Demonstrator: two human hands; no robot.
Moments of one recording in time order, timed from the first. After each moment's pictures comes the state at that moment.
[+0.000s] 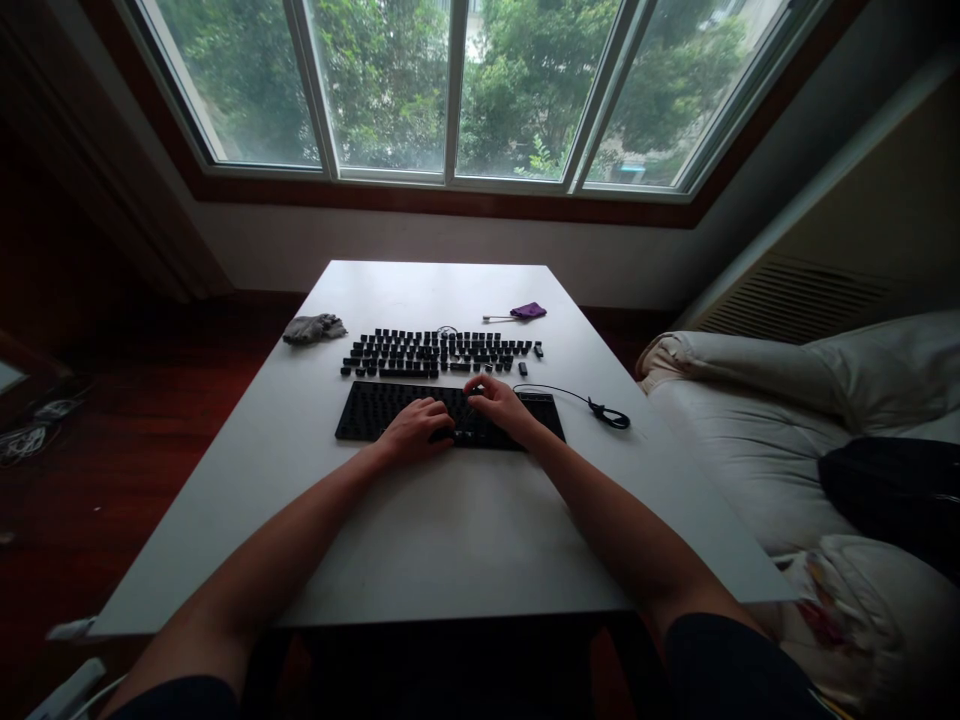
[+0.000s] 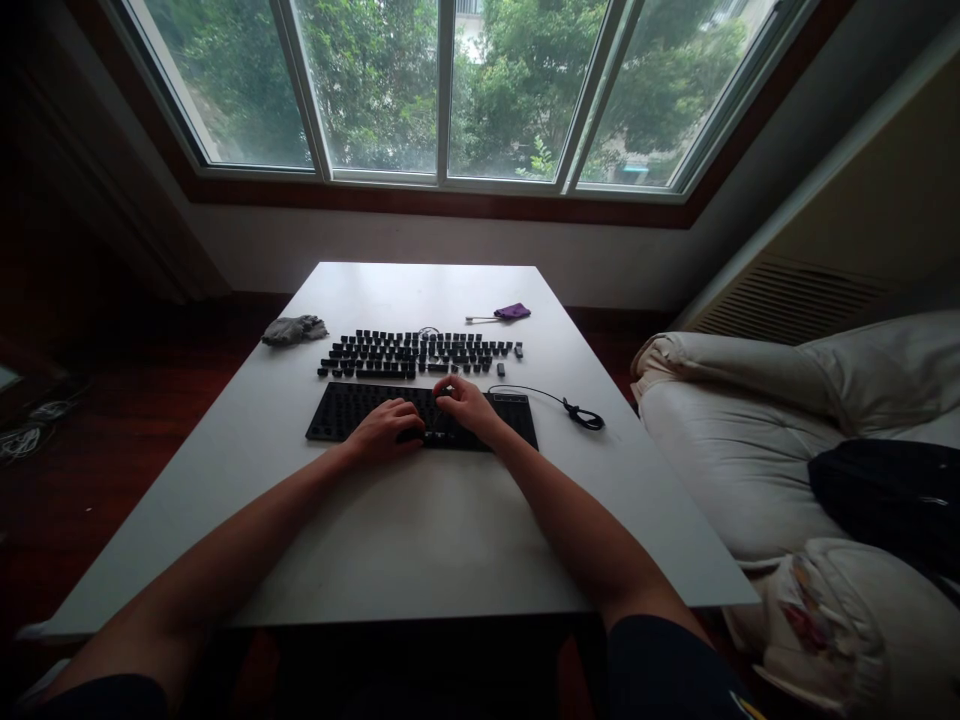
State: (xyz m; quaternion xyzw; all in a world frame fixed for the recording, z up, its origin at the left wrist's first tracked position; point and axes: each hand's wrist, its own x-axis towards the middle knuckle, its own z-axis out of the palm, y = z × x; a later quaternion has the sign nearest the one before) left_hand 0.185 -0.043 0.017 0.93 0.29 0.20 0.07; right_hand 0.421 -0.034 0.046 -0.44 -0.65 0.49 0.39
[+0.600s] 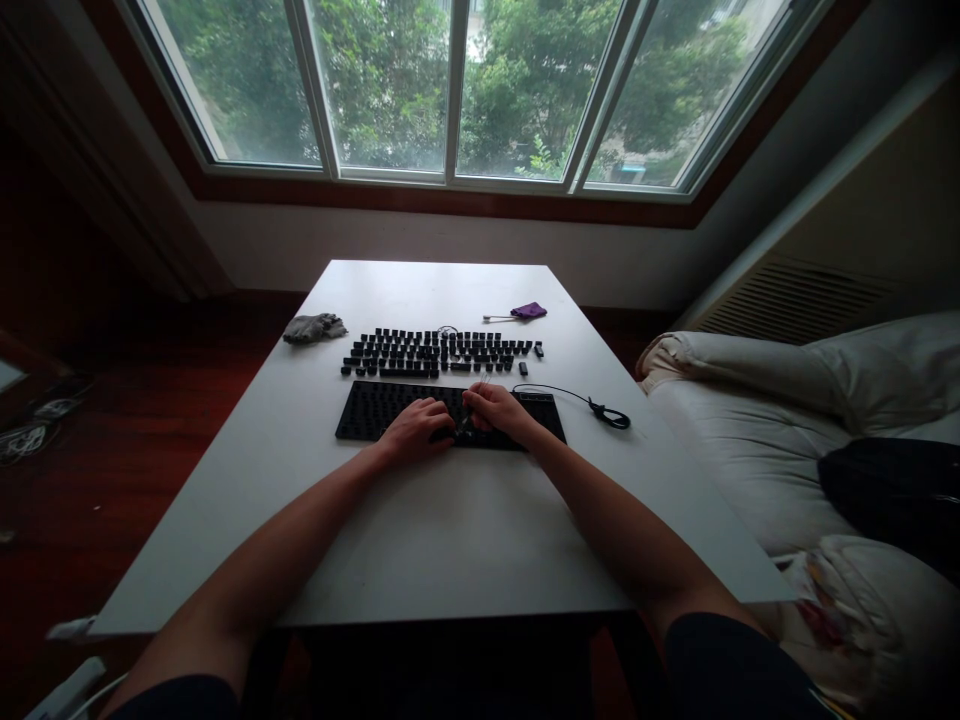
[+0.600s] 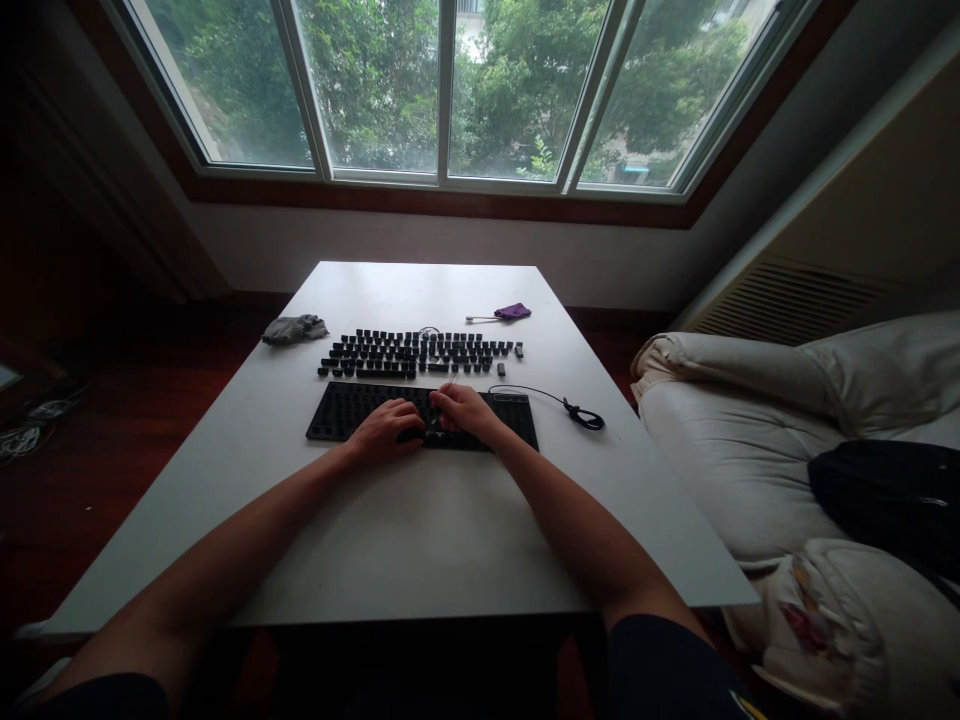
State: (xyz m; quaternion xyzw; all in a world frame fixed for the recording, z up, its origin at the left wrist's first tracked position) left_hand 0.187 -0.044 0.016 0.93 0.29 0.21 0.08; right_hand 0.420 -0.030 0.035 -0.45 -0.62 0.56 0.33
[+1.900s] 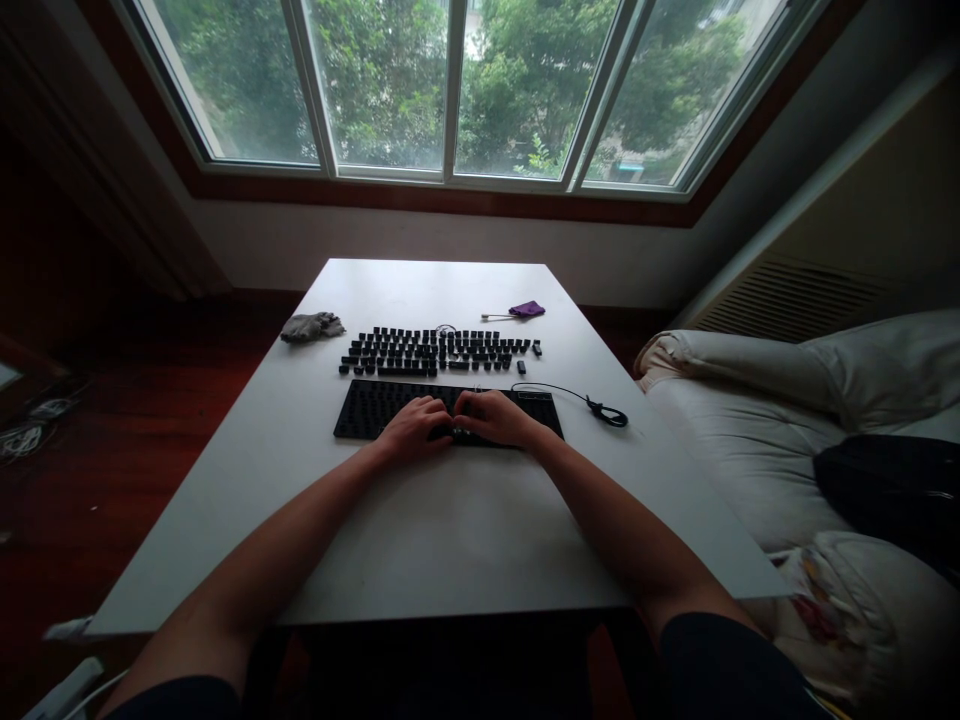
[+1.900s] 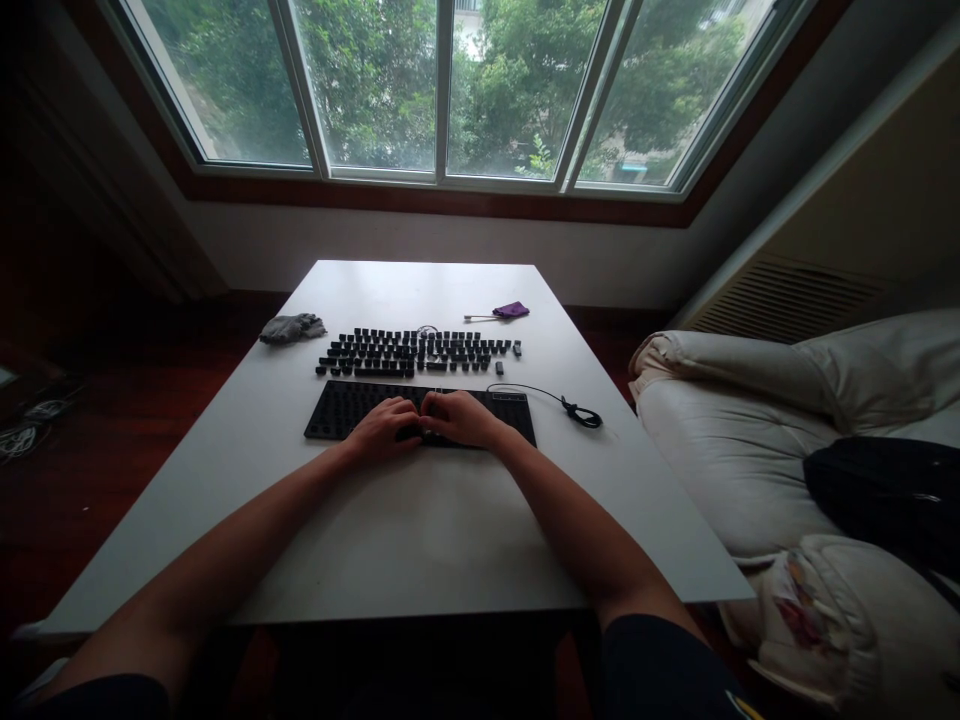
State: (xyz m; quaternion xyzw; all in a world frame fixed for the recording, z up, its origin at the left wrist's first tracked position) left_hand 0.188 -0.044 0.017 0.93 0.30 0.21 0.10; right_hand 0.426 -0.049 0.065 -0.34 -0.86 0.31 0.23
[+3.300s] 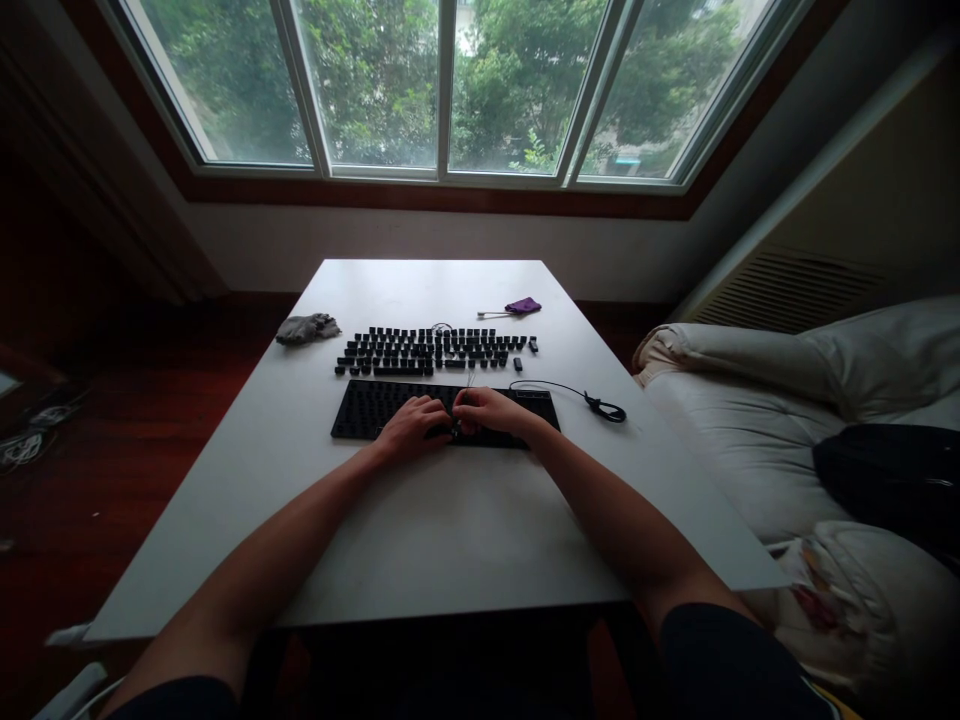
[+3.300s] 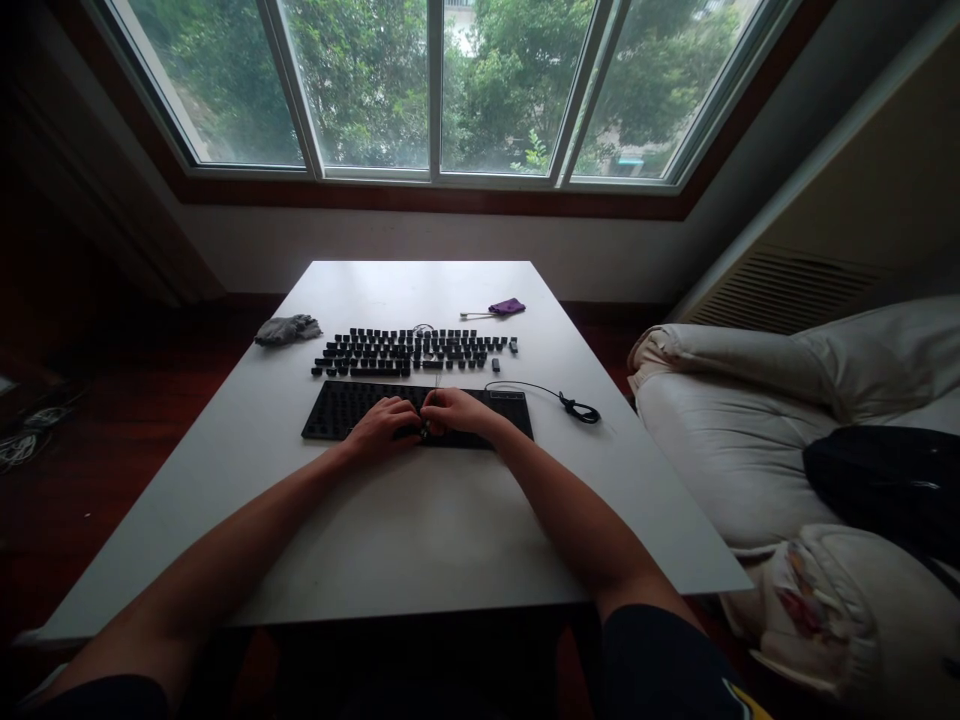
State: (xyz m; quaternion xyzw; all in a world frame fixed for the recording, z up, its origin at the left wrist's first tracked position) left_hand 0.191 -0.046 0.015 0.92 0.30 0.21 0.10; right_hand 0.423 -0.036 0.051 -0.41 -0.69 0.56 0.21
